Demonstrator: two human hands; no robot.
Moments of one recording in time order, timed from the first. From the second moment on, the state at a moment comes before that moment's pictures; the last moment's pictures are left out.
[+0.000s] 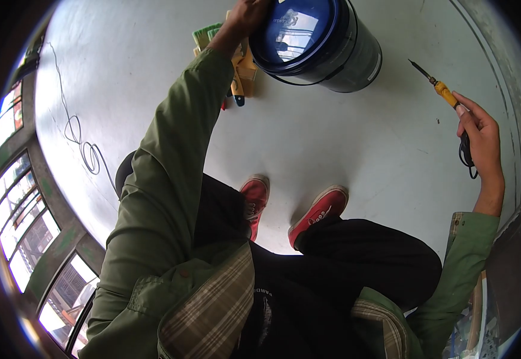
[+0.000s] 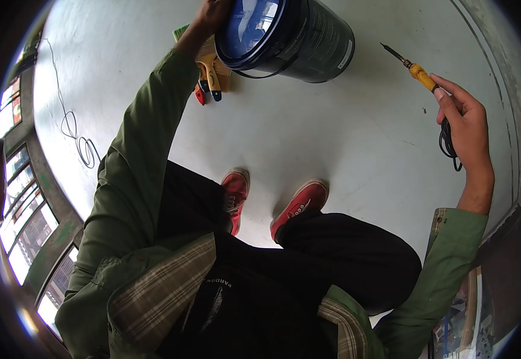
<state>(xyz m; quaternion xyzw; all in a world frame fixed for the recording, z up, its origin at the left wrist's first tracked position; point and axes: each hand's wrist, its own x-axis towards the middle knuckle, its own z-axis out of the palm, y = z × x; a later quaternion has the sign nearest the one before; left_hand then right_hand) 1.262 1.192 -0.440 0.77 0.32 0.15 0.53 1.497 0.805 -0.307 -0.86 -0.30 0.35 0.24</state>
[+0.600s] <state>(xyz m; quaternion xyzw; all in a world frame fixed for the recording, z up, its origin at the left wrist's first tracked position) 1.262 1.169 -0.426 0.80 0.36 0.13 0.47 1.488 0.809 -0.289 -0.80 -0.35 0.37 0.32</state>
